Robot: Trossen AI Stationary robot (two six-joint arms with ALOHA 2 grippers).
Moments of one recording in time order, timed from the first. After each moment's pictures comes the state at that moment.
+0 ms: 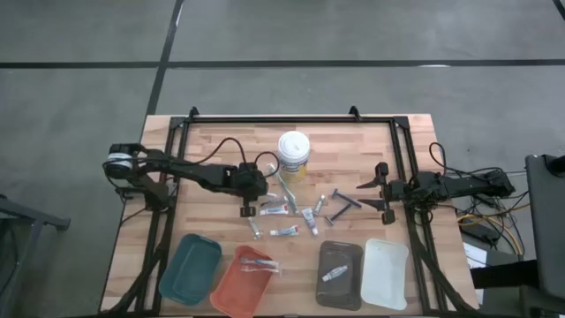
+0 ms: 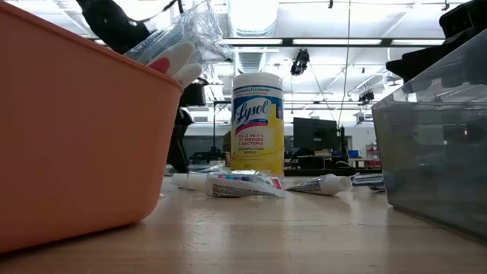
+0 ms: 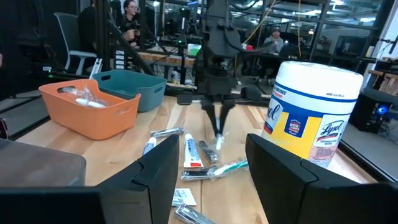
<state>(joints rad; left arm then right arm) 0.05 1.56 0.80 -0.25 -0.13 0.10 0.14 0.04 0.01 0.03 0.11 -0.08</state>
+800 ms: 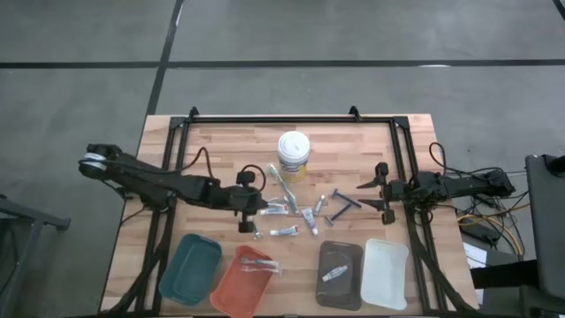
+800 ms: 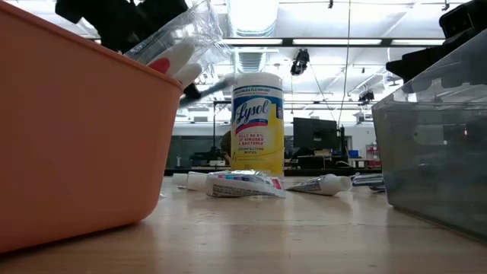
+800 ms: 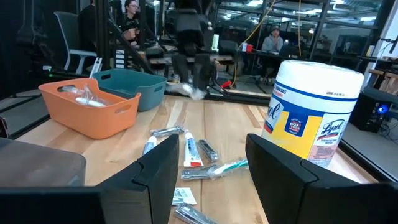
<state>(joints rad) -0.20 1.33 0.80 -0.14 -0.26 -0.03 0.14 0.05 0.01 0.03 0.11 -0.08</state>
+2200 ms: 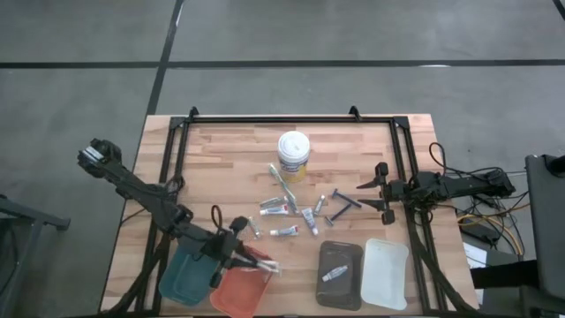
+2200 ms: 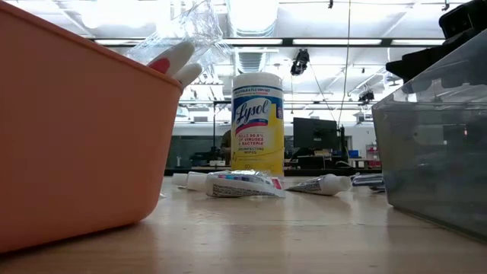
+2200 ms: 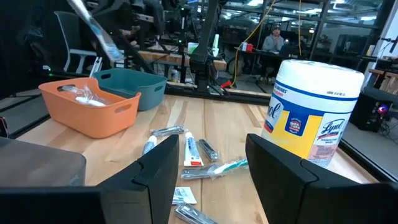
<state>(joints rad) -0.65 1.28 0.80 0.28 -0.26 -0.21 0.14 0.05 0.01 0.03 0.11 -0.08</state>
